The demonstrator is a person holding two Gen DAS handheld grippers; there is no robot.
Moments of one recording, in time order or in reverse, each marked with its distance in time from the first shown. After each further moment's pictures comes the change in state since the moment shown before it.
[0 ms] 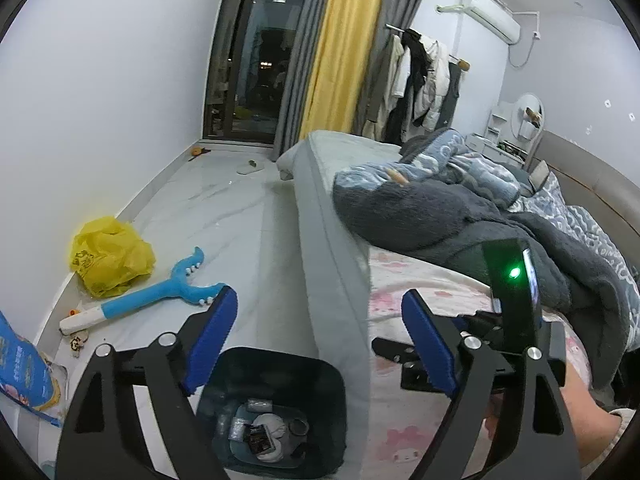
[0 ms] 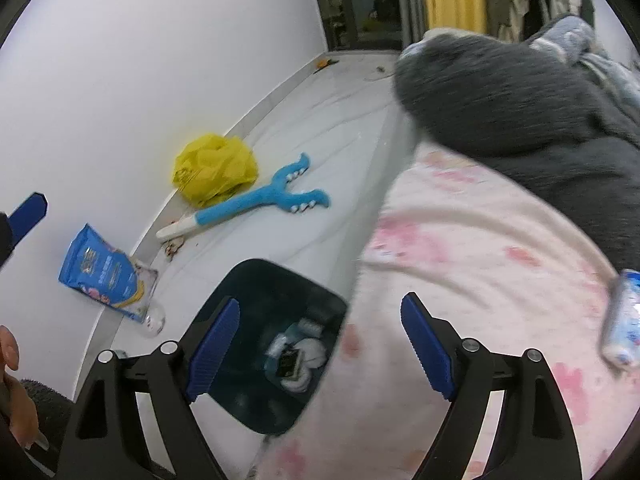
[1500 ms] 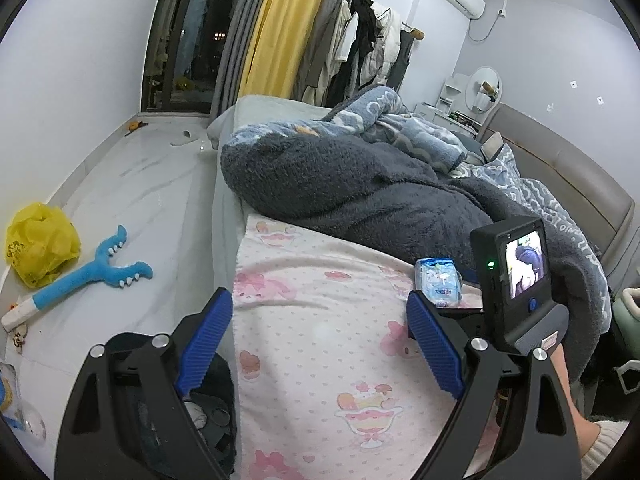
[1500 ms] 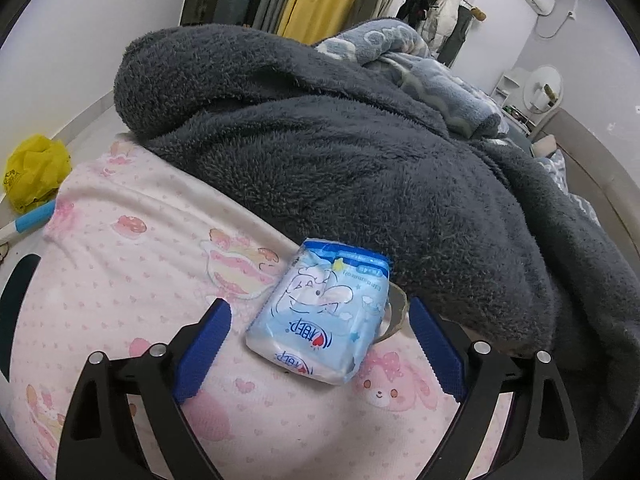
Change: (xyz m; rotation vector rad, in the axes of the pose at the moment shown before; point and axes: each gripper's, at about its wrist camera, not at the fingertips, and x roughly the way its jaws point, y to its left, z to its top) left arm 0.061 -0.104 -0.012 0.013 0.114 -0.197; right arm -0.045 -0.153 -0.032 0.010 -0.050 -0.661
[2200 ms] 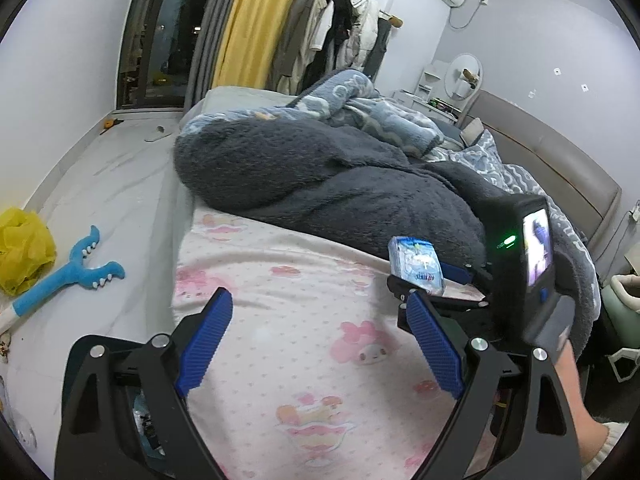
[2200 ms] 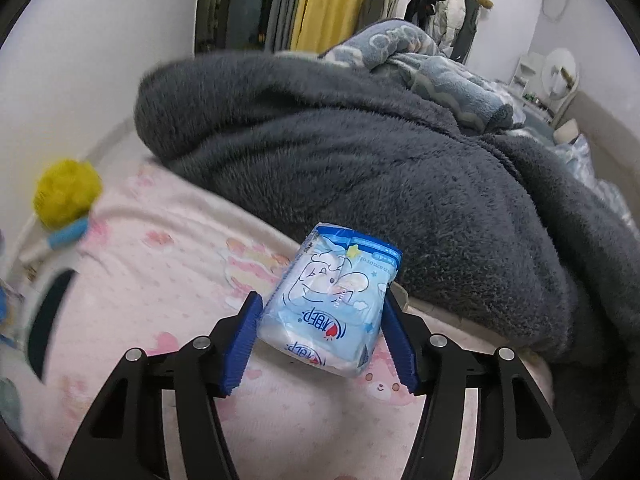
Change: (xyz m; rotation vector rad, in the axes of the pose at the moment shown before) left arm 0.030 -0.044 -0.001 0.038 0.037 -0.067; right arm -0.022 -0.027 -0.002 0.081 -0.040 0.180
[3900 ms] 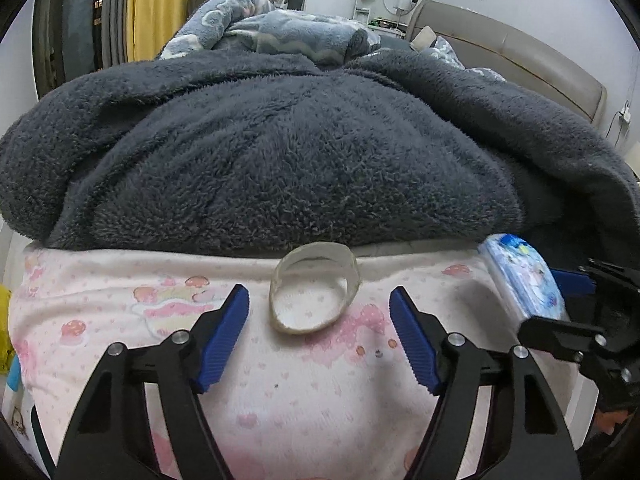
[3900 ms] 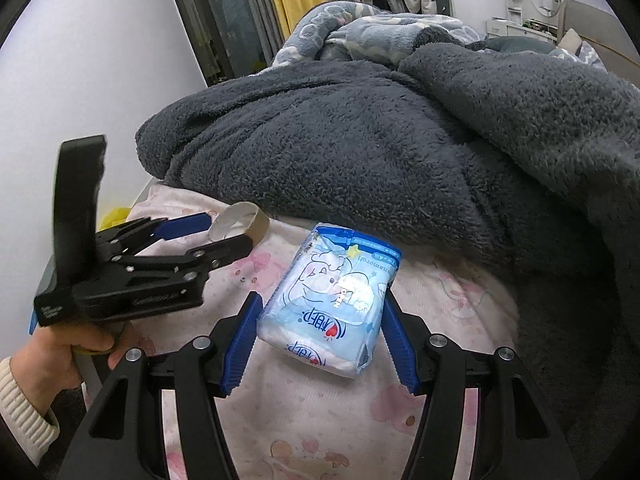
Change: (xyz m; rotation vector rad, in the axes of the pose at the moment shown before) left arm 0.166 -0.120 -0.004 0.256 0.214 -0.049; right arm -0.045 -0.159 -0.073 0.208 0.018 0.275
